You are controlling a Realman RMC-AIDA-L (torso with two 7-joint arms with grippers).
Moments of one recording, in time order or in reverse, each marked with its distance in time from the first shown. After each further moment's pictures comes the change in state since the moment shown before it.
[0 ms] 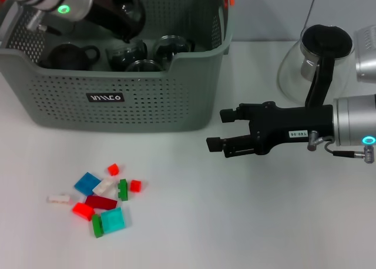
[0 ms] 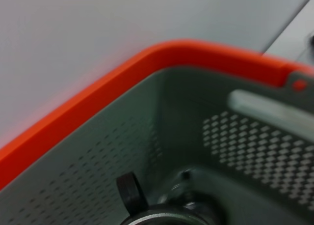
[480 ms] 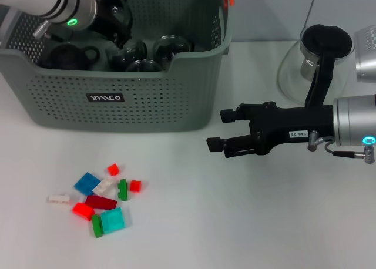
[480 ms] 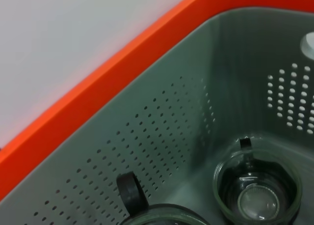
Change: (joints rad) left arm -0.037 -0.022 0.021 -0.149 0.146 -0.234 -0.029; right arm -0.001 -0.001 0.000 0.001 0.000 0.000 0.000
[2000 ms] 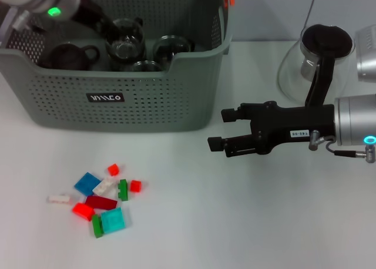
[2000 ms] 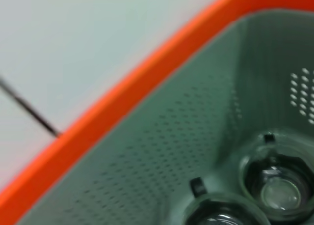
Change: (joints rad) left arm 0.081 -0.032 0.019 0.250 0.082 0.129 -0.107; right arm -0.001 -0.002 0.000 -0.003 0.000 0.000 0.000
